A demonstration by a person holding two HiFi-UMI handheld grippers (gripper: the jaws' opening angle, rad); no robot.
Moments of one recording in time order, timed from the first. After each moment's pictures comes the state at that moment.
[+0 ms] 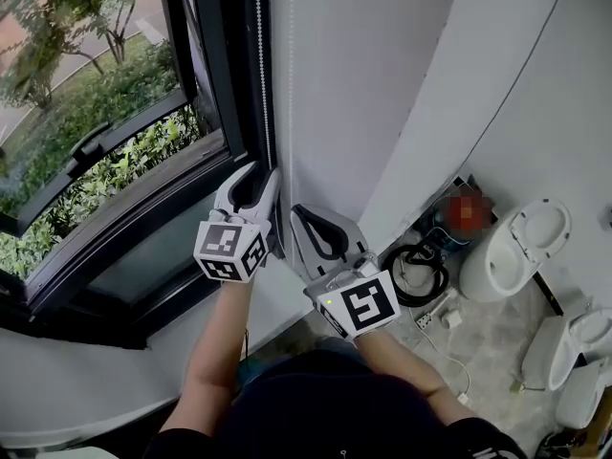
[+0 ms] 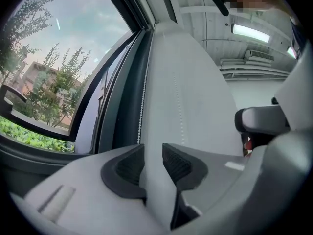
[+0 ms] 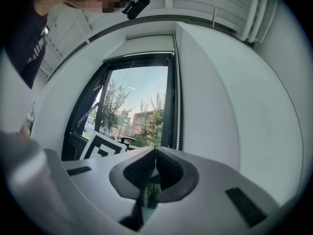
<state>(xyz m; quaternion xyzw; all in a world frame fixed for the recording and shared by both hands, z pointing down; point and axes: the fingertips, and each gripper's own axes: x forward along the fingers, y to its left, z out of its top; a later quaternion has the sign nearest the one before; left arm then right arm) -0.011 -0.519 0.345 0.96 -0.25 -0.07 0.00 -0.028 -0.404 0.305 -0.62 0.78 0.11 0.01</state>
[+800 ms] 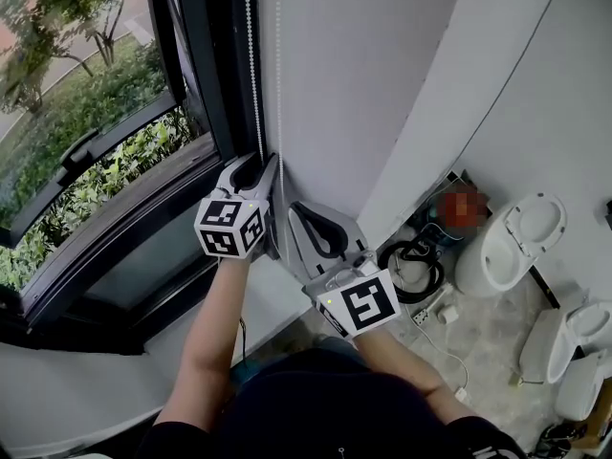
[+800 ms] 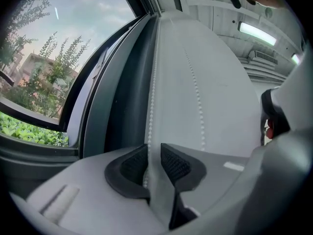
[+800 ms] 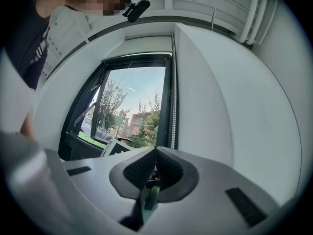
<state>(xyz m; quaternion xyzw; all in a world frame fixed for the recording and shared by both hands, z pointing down) 0.024 -0.556 0.365 0.97 -0.24 -0.03 0.04 -0.015 -0.411 0.301 -0.63 0.77 0.11 0.02</state>
